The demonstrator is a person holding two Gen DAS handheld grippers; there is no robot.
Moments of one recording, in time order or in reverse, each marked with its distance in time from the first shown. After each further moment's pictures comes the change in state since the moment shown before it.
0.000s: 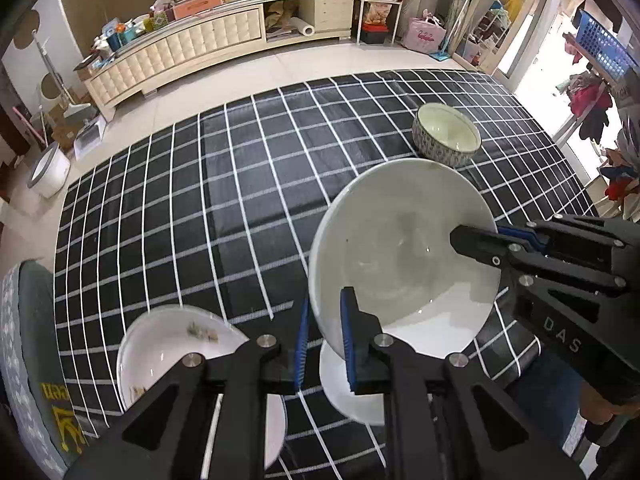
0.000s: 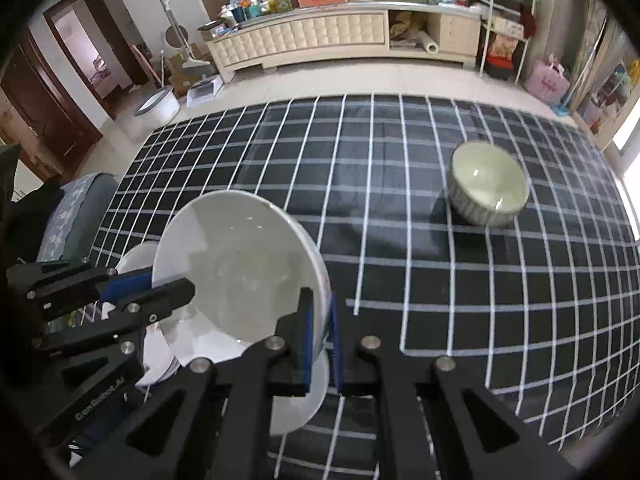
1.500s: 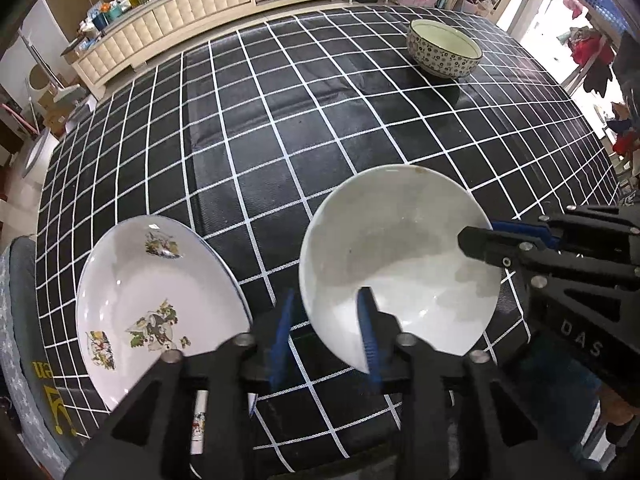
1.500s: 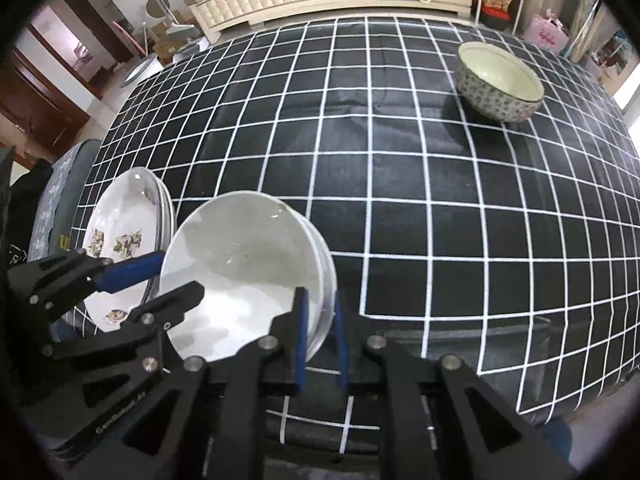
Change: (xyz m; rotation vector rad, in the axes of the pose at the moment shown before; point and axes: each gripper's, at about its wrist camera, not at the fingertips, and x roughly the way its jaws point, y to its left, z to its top) left arm 0.038 -0.012 -0.068 0.054 0.115 0.016; right arm 0.039 0.005 -0.065 0.064 0.140 -0.017
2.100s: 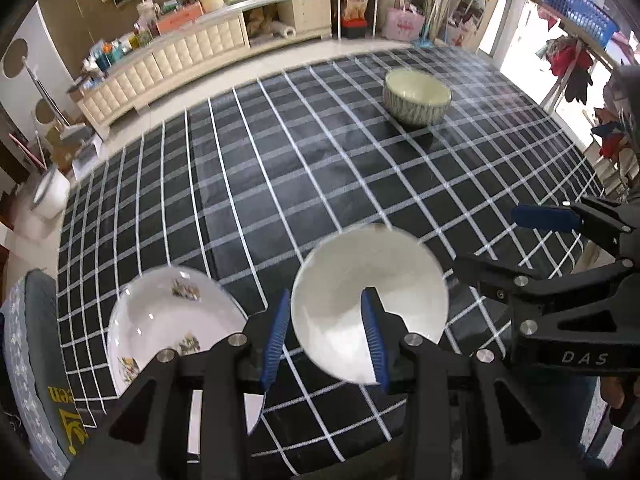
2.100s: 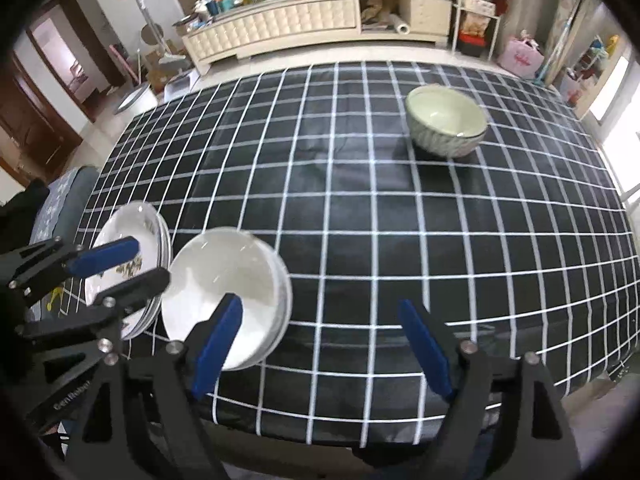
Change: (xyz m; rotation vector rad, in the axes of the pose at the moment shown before) left arm -0.055 -0.016 0.014 0.042 -0.149 0.018; right arm -0.058 -0.024 -0.001 0.016 -0.128 -0.060
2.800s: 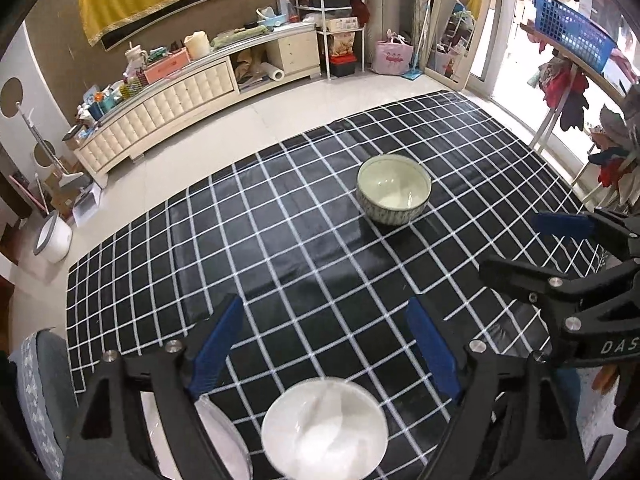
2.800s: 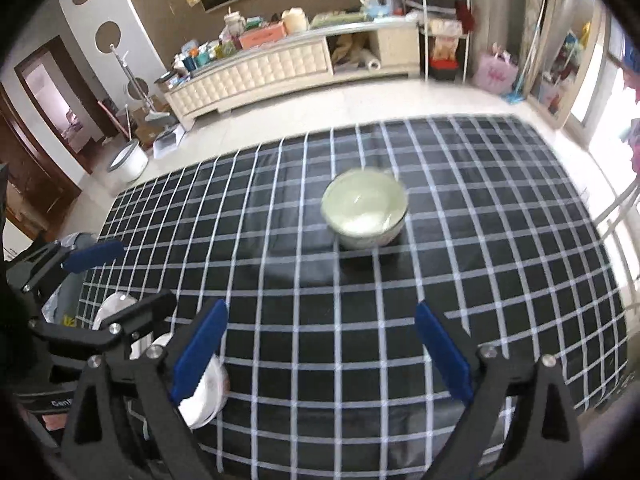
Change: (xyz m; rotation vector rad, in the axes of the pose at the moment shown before) left arm 0.000 -0.045 0.118 0.055 -0.099 0.005; right arm -0.037 -0.096 0.074 0.070 -0.141 0.025
